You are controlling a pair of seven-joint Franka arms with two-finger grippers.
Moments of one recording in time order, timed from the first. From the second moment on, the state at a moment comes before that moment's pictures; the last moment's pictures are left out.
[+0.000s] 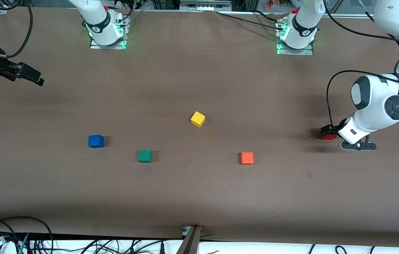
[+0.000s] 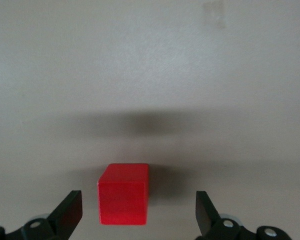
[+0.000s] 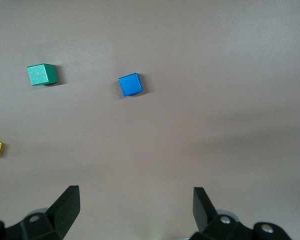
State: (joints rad) left arm 0.12 0.40 -0.01 -2.02 0.04 2.35 0.10; right arm 0.00 -0.06 -0.01 -1.71 0.03 1.60 0.17
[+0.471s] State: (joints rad) left arm 0.15 0.46 -0.01 -2.07 0.04 2.46 0.10; right arm 0.00 -0.06 -0.01 -1.71 0.03 1.60 0.17
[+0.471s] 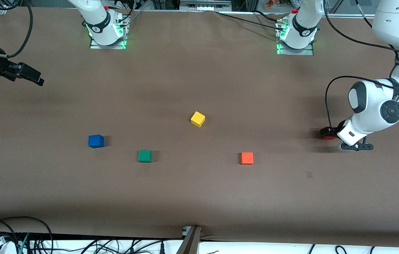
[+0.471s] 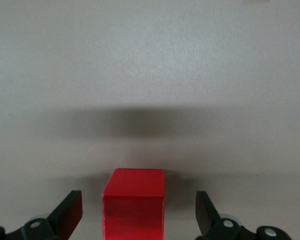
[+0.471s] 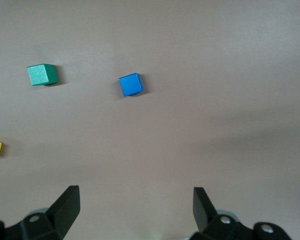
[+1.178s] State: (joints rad) left arm 0.17 0.47 -0.01 -2.06 0.04 2.37 0.10; right arm 0.00 -0.06 -0.01 -1.71 0.03 1.60 0.17
